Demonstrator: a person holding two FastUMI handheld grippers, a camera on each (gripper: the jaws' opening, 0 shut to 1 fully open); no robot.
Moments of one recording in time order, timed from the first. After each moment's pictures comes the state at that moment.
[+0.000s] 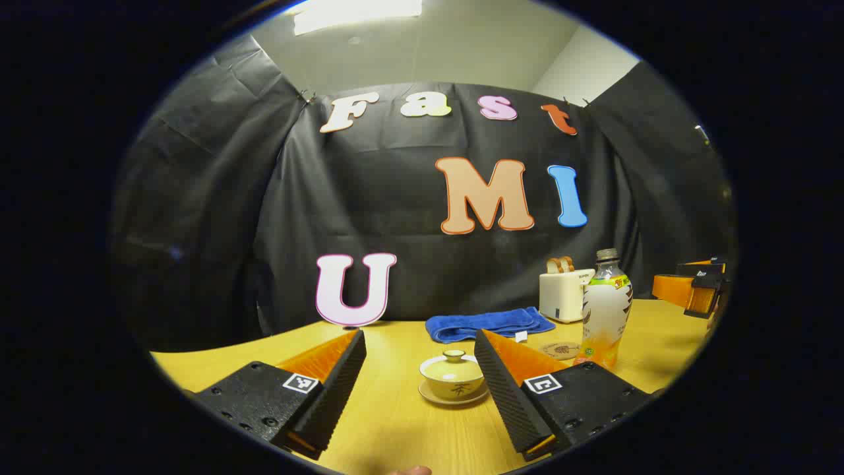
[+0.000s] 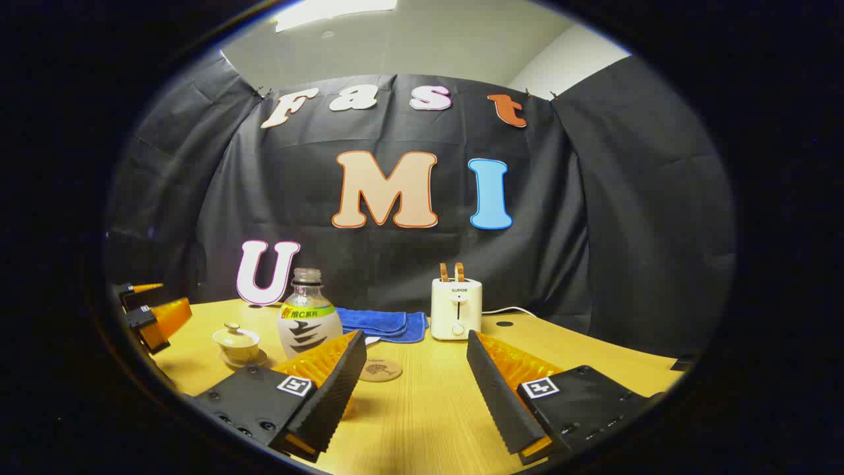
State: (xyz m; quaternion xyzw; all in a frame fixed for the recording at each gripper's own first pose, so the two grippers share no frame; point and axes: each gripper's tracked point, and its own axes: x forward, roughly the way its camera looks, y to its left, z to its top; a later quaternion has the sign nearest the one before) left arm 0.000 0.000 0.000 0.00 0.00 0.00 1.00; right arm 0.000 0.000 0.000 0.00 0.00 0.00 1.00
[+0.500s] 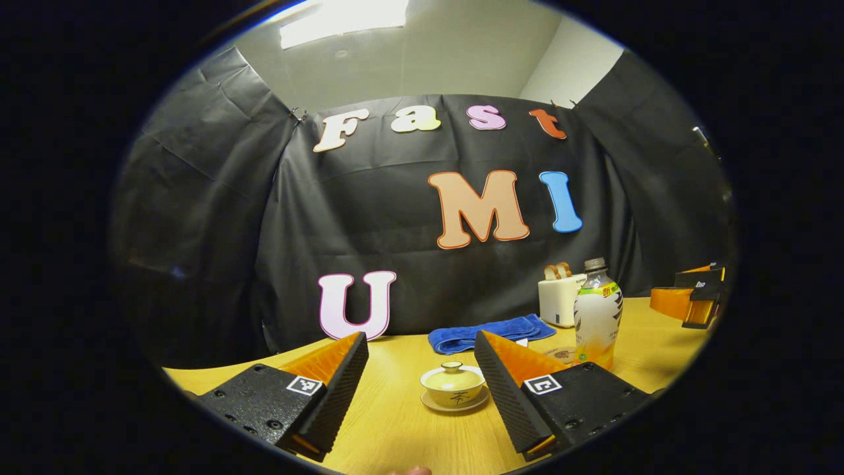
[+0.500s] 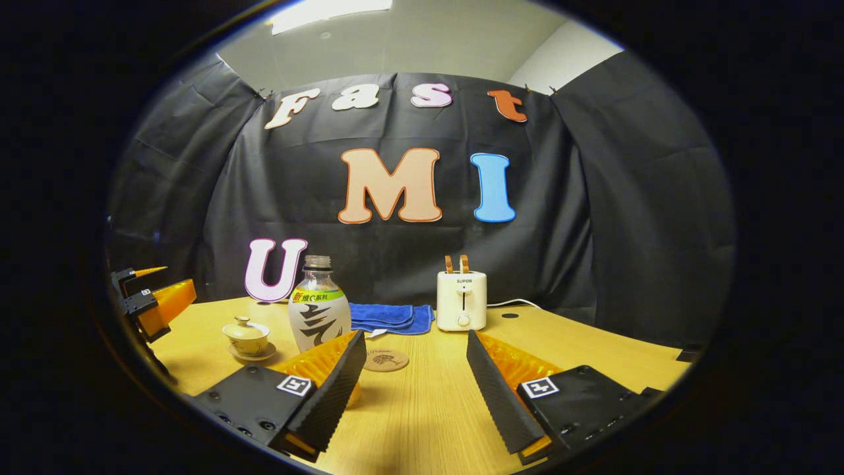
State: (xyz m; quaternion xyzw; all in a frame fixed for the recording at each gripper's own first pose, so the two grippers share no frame) left arm -0.005 -0.003 0.013 0.03 -0.02 0.00 1.00; right arm -0.009 0.005 -0.009 0.02 0.00 0.02 1.00
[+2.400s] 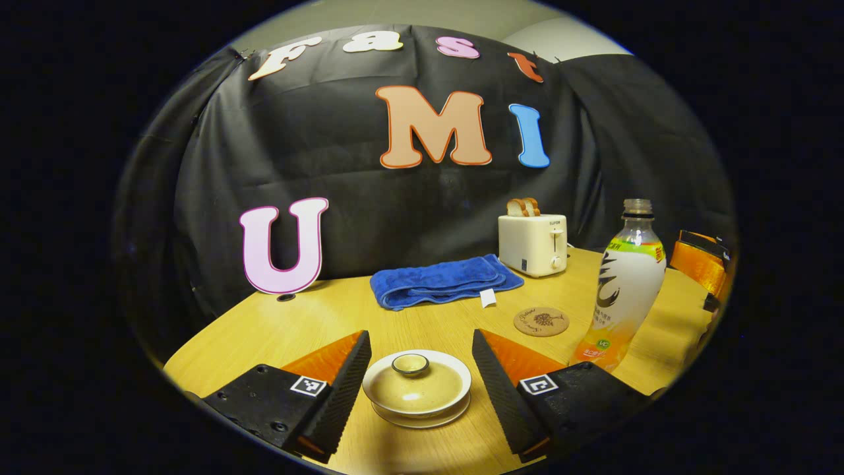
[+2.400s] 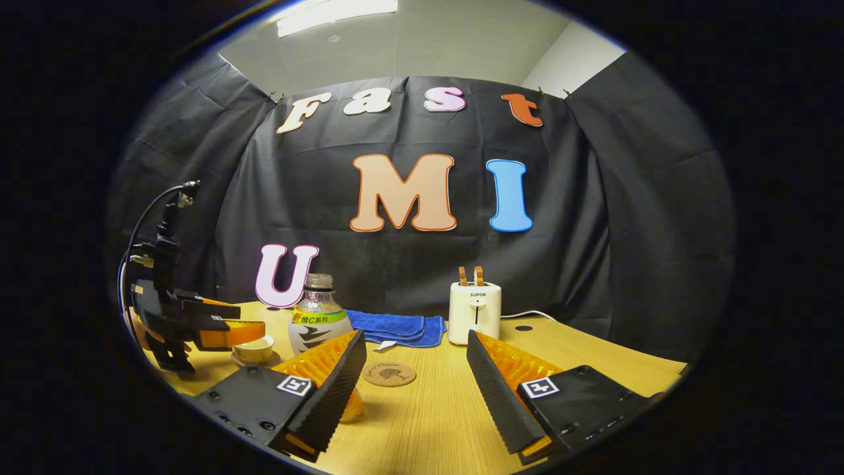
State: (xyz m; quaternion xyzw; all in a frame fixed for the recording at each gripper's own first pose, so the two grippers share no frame) left arm 0.084 -0.052 -0.077 0.01 0.17 -0.13 0.98; right arm 0.014 0.011 0.005 0.01 -0.01 0.05 1.00
